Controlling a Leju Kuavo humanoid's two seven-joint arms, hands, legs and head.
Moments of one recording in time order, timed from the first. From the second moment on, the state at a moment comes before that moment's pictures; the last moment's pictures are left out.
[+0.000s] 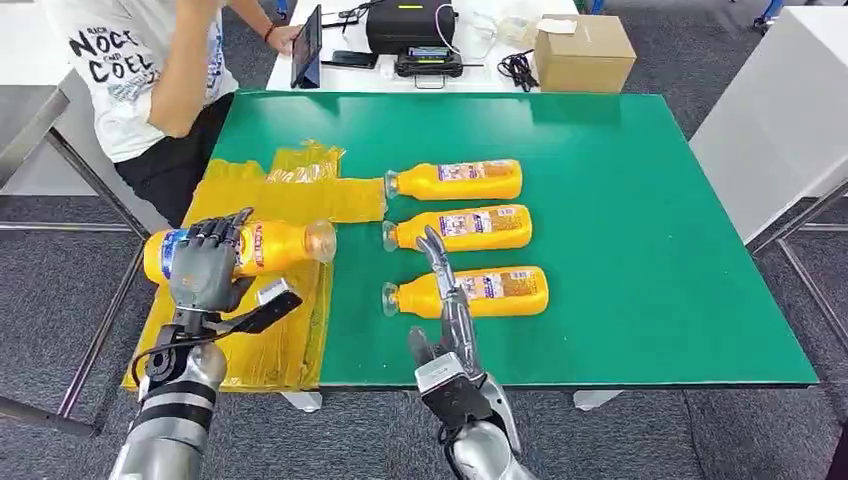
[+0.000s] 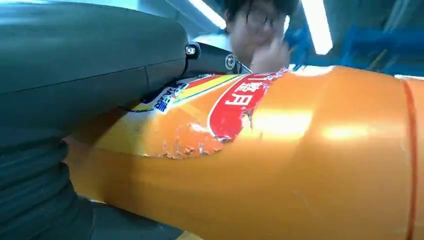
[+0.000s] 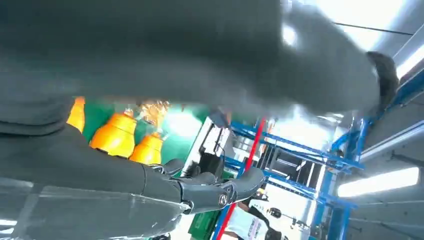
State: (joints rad) left arm -0.42 -0.19 0.28 -0.94 -1.46 0.70 -0.40; right arm -0.04 0.23 0.54 -1.47 0.31 -0.30 -0.60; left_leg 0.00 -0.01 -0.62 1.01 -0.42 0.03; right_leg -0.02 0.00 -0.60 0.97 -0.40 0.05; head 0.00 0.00
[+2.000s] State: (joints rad) left arm -0.62 0.00 0.12 -0.46 -0.82 -0.22 -0.52; right arm -0.08 0.27 0.45 -1.39 0.18 -0.16 -0.55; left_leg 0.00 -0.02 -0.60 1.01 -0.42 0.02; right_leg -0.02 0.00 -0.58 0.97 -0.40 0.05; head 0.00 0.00
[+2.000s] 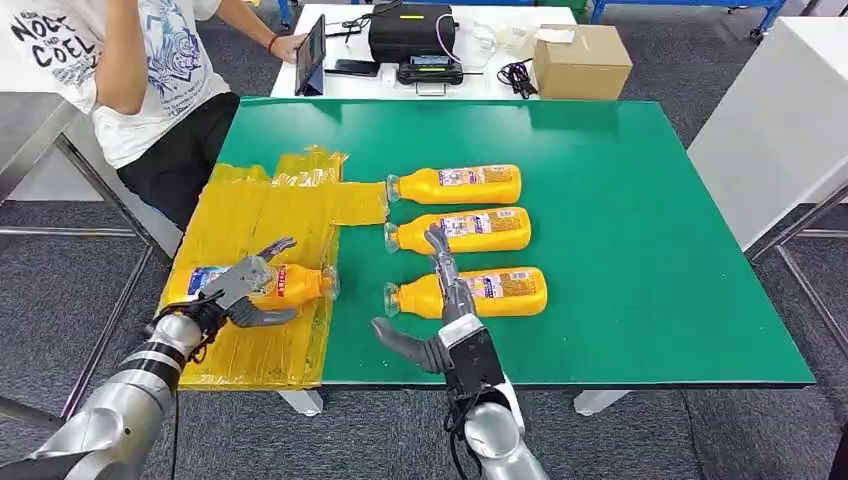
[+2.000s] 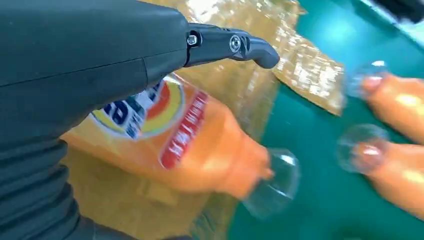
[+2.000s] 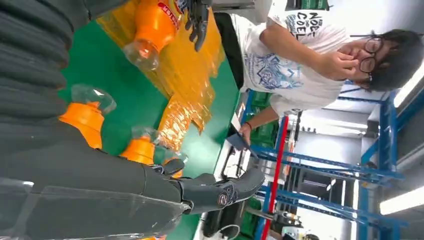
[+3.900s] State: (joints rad) left arm -0.40 -0.15 0.15 -0.79 -0.15 0.18 -0.68; right arm -0.70 0.03 0.66 -0.71 0.76 0.24 -0.17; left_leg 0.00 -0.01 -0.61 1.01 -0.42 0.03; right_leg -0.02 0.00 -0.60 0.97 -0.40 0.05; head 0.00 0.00
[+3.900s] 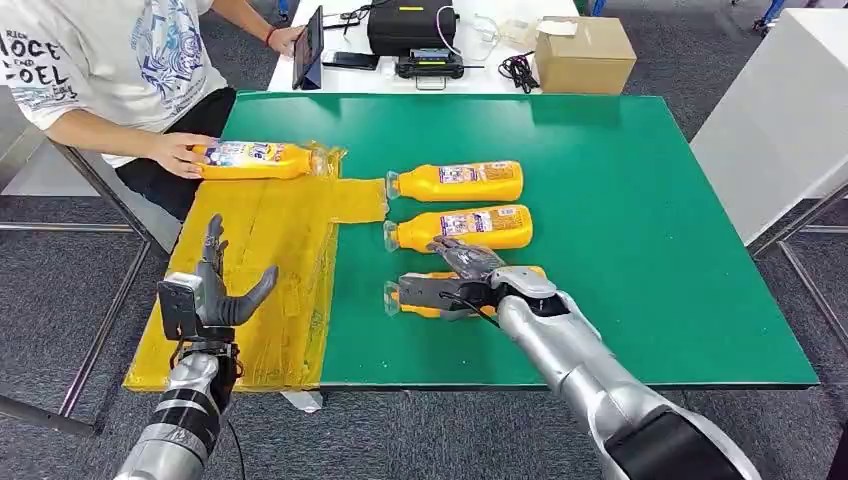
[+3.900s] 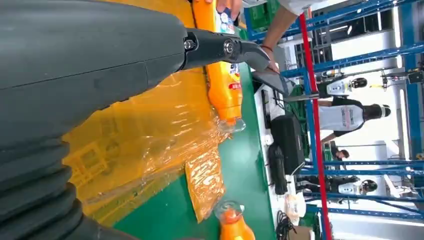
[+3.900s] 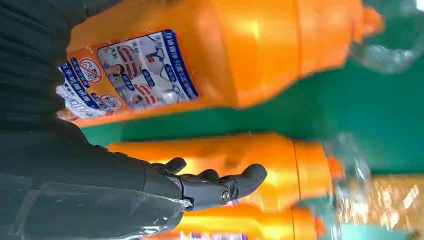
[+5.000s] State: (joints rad) left arm -0.42 -0.16 0.12 -0.74 -0.13 0.18 -0.68; right arm -0.74 -0.15 0.87 -0.69 0.59 0.39 -0.16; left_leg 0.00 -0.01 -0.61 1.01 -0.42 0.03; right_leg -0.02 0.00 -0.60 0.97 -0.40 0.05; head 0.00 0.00
